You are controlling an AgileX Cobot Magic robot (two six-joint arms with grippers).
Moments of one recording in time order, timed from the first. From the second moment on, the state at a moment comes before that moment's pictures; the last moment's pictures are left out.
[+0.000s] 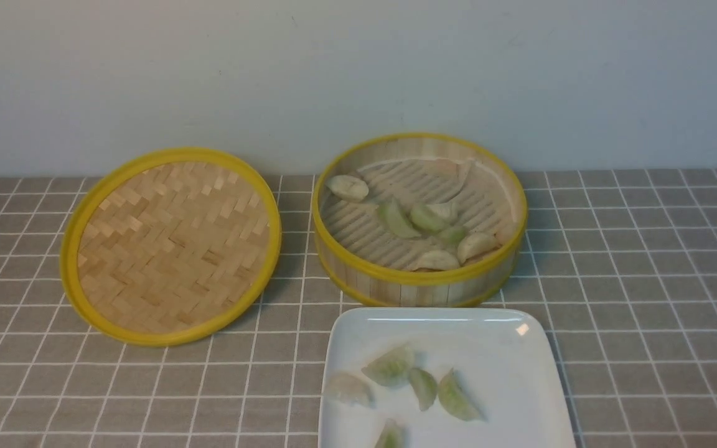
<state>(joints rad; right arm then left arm) 0.00 -0.01 0.02 -0.07 0.37 0.15 -0.64 0.00 -0.52 0.37 0.29 -0.33</state>
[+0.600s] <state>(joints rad) 0.00 -0.01 0.02 -0.07 0.37 0.15 -0.13 -0.02 0.01 -0.10 0.31 0.06</state>
